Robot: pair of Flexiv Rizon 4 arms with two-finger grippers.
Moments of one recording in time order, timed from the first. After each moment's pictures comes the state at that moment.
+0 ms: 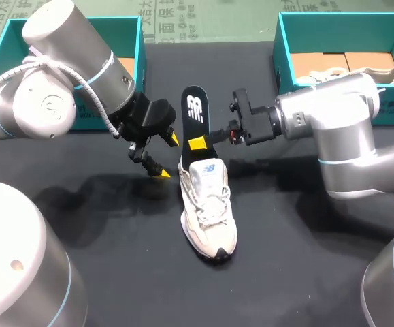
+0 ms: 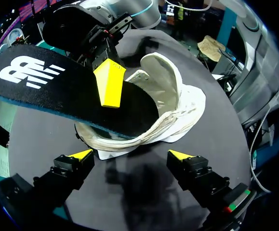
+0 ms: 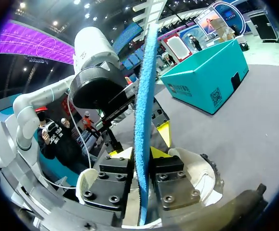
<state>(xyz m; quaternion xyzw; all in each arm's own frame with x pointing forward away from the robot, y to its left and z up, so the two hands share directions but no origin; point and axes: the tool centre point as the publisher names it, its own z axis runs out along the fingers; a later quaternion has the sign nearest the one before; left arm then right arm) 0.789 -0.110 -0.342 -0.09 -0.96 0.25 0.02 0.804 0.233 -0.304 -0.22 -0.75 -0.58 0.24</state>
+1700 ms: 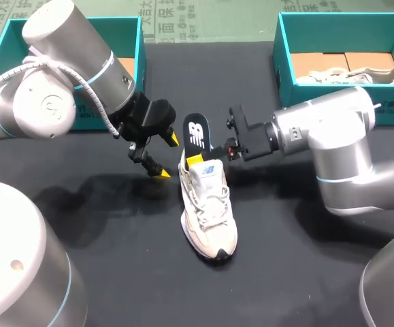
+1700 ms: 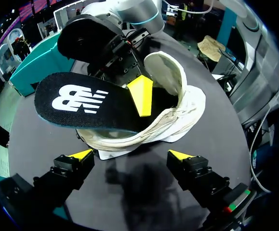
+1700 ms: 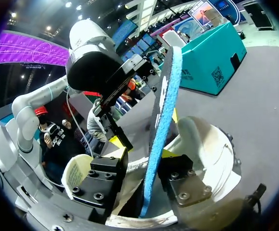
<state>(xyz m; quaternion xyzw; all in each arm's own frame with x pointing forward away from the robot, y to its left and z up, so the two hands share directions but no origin) 0.789 -0.110 -0.342 -0.09 -0.96 0.25 0.02 0.777 0.238 -0.327 -0.23 -0.75 -0.56 0.26</state>
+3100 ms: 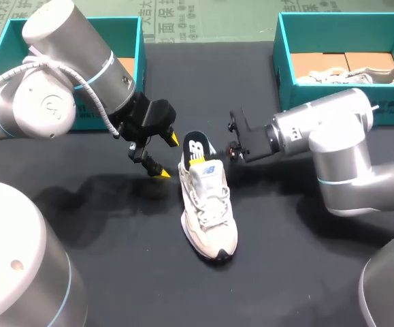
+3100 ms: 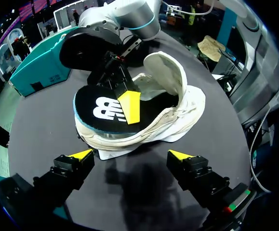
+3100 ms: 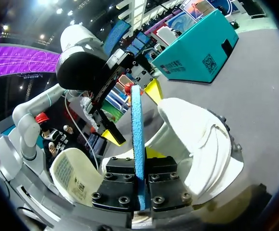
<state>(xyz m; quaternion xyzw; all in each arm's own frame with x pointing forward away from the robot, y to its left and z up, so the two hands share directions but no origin) 0.789 -0.110 -0.342 -0.09 -0.96 0.25 0.02 0.776 0.233 -0.346 -0.27 -0.74 -0.54 0.29</state>
